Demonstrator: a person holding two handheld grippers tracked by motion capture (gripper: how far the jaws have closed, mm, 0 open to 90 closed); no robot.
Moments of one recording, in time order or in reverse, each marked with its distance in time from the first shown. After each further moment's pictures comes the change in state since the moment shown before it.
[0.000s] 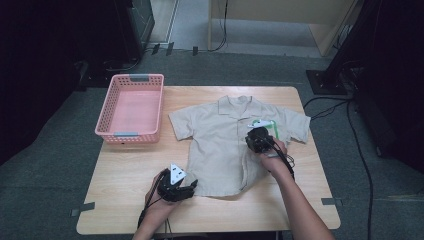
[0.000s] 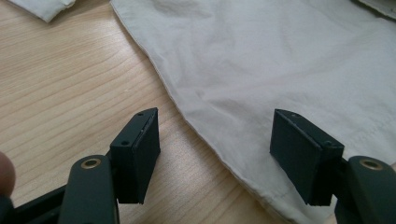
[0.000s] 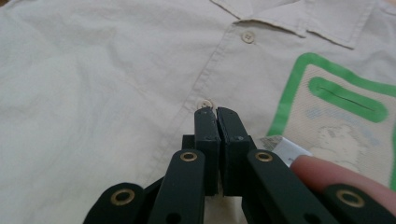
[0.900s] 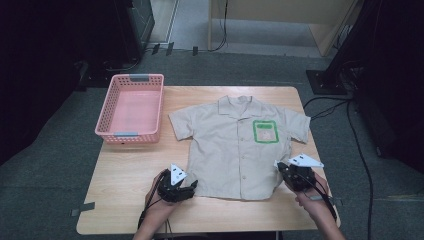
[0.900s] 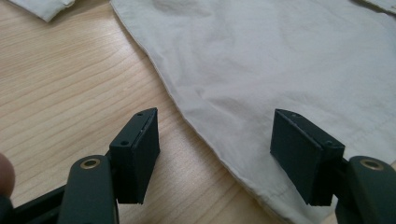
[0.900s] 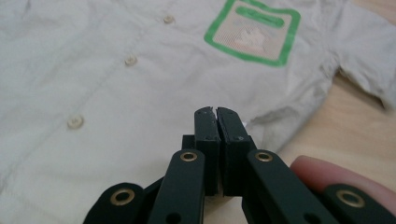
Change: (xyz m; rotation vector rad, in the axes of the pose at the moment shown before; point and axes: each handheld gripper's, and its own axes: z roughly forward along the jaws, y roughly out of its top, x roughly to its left) left arm -0.002 -0.001 -0.001 0.002 0.005 0.007; right arm -0.029 -0.114 -0.105 -0.127 -0.031 0.039
